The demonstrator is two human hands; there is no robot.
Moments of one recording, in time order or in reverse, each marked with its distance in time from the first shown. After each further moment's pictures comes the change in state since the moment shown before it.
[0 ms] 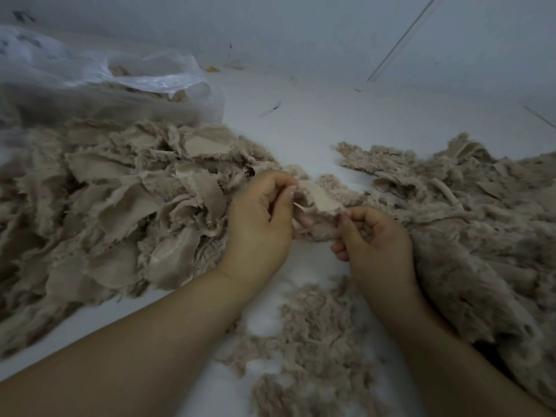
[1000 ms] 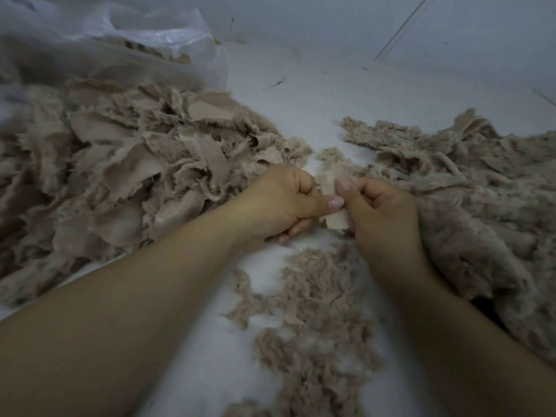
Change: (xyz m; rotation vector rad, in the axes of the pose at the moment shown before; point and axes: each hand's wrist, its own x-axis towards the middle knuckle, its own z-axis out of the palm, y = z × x) left_hand 0.009 0.006 -0.012 -0.043 -0.644 -0.473; right_hand -0.009 -0.010 -0.002 0.176 -0.074 -0.013
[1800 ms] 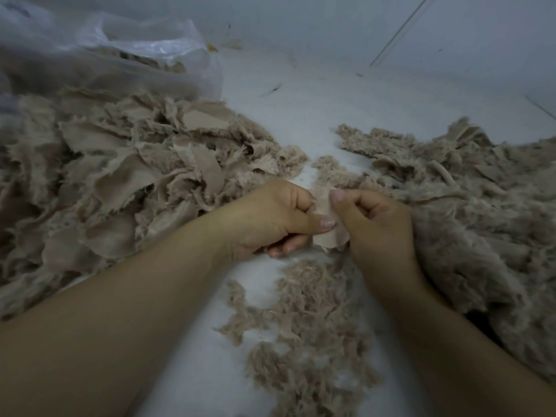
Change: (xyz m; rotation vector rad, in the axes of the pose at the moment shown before) left_hand 0.004 -0.005 -0.009 -0.074 -0.170 -0.053; right_hand 0.001 0.001 -0.001 -0.012 0.029 0.009
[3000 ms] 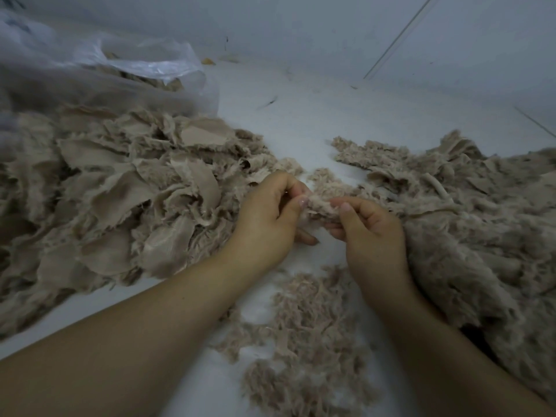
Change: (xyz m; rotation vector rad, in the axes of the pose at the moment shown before) left_hand 0.009 -0.014 0.022 0.103 0.630 0.377; right_hand 0.010 0.009 0.002 -0.089 0.102 0.028
